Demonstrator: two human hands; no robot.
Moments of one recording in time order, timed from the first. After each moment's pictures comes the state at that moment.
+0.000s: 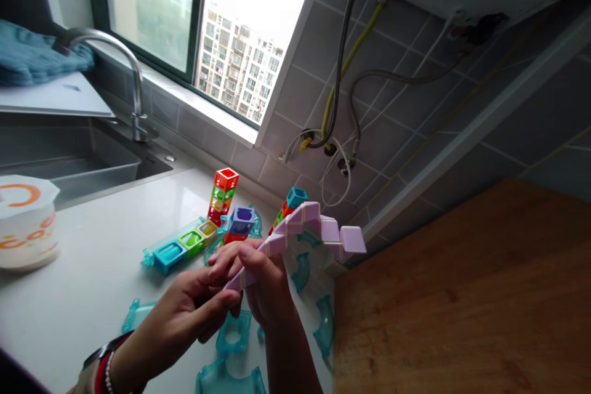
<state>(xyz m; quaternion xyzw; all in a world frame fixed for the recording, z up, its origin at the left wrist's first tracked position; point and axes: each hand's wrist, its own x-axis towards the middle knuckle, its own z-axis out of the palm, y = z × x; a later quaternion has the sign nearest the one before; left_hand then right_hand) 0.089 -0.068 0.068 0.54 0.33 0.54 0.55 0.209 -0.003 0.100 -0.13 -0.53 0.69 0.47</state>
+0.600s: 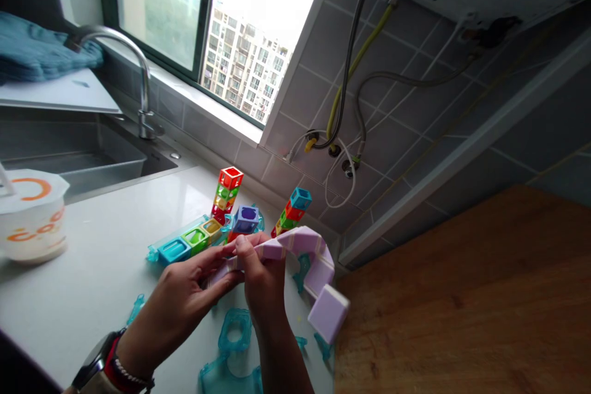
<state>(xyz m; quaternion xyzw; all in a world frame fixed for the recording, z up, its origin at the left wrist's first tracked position) 0.076 -0.062 0.071 0.58 0.52 0.54 0.31 0.198 -0.005 0.080 -0.35 -0.56 0.53 0.53</state>
